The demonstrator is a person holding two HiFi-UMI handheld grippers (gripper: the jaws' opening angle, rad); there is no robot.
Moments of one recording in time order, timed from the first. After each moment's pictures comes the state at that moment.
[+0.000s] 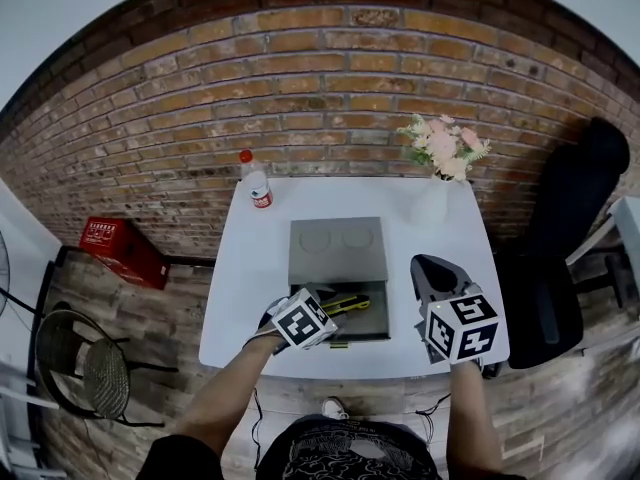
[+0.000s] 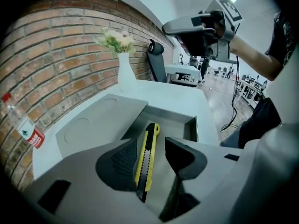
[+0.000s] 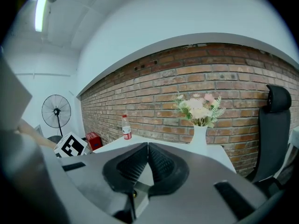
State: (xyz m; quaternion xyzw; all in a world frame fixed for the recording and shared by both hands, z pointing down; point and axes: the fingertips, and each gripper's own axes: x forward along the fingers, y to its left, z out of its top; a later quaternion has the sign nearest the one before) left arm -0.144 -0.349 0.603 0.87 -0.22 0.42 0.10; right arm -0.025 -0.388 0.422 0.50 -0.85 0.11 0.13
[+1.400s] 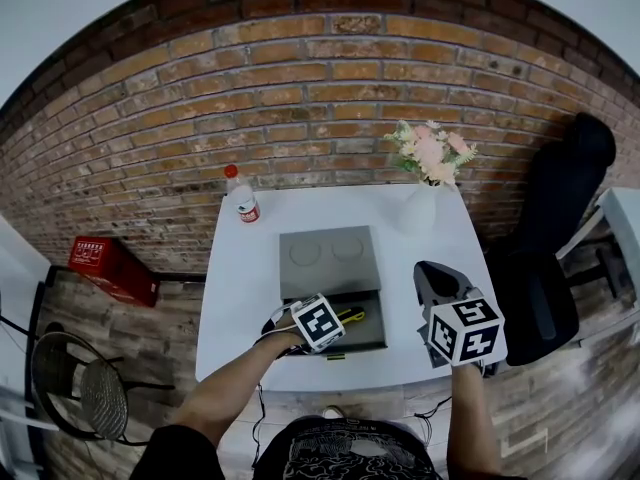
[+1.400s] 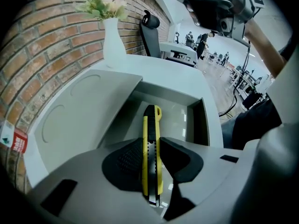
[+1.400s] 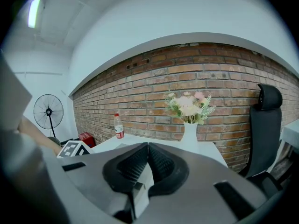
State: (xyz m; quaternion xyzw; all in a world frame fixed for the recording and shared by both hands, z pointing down) left arm -0.135 -0.352 0.651 0.83 -0.15 0.53 0.13; right arm -0.002 -0.394 0.430 0.53 -0.83 0.12 0.14
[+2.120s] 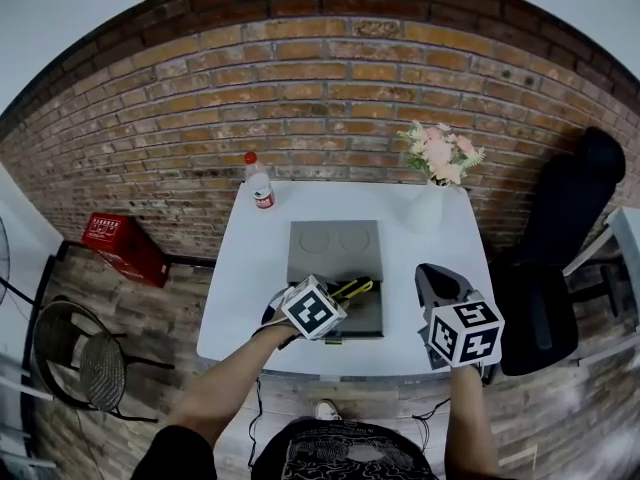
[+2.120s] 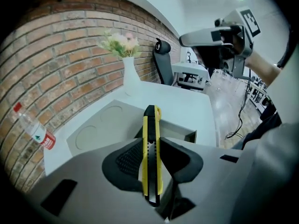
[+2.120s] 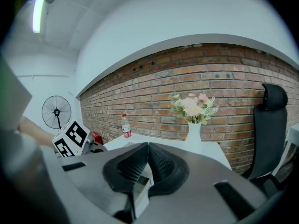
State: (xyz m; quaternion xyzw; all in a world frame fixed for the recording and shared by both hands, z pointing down) left arm -0.130 -0.359 0.569 0.85 -0.27 0.44 0.11; right arm -0.003 -0.370 0.423 0.50 -0.85 0.12 0.14
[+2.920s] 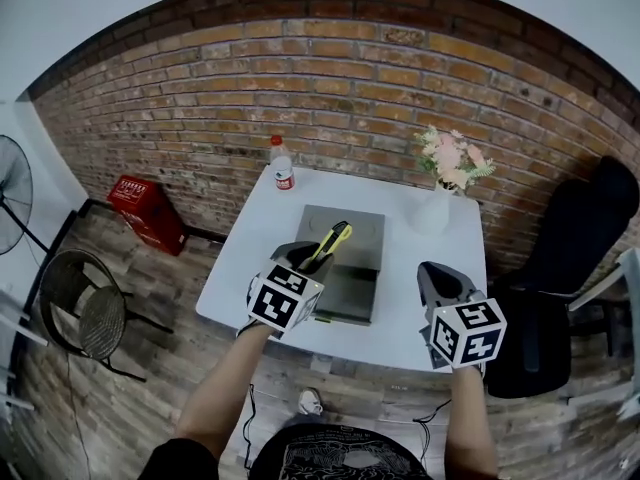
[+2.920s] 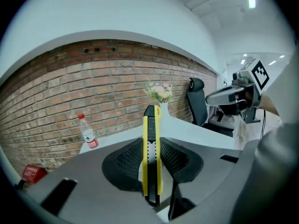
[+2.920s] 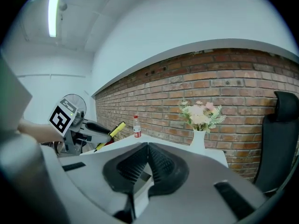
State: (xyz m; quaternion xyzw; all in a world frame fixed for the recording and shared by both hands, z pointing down) left arm -0.164 -0.347 0.437 0.82 -0.52 0.23 0.09; right arm 0.013 -0.344 0.399 0.43 -0.89 0.09 0.14
